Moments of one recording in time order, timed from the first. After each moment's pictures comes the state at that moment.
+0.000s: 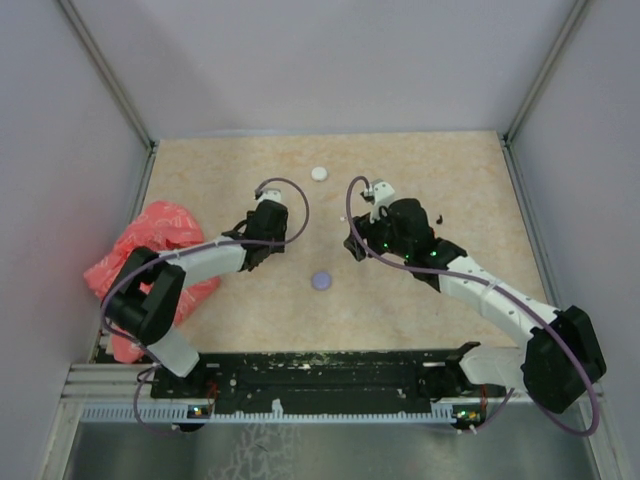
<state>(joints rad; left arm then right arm) -0.57 1.65 0.89 -0.05 -0.47 -0.31 0.59 1.19 0.80 -0.09 -0.13 0.14</state>
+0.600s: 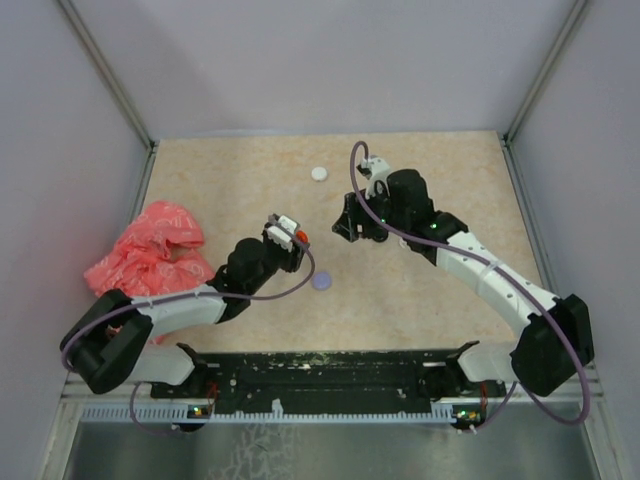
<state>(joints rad) -0.74 1.33 0.46 0.69 -0.15 0.06 0.55 1.29 1.05 -0.25 -0.31 0.23</state>
